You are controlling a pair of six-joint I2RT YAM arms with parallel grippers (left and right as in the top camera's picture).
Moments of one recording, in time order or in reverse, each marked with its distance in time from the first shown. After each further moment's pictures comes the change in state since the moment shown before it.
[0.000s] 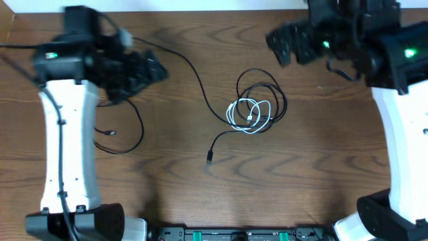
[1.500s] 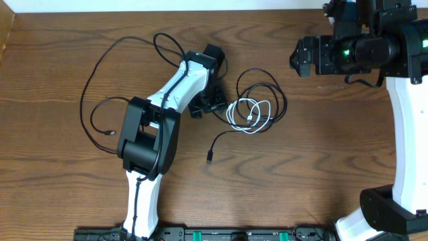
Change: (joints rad) left arm -0.405 0.585 -0.146 0.356 -0.272 -0.299; right arm -0.116 0.021 0.001 -0.236 0.006 0.183
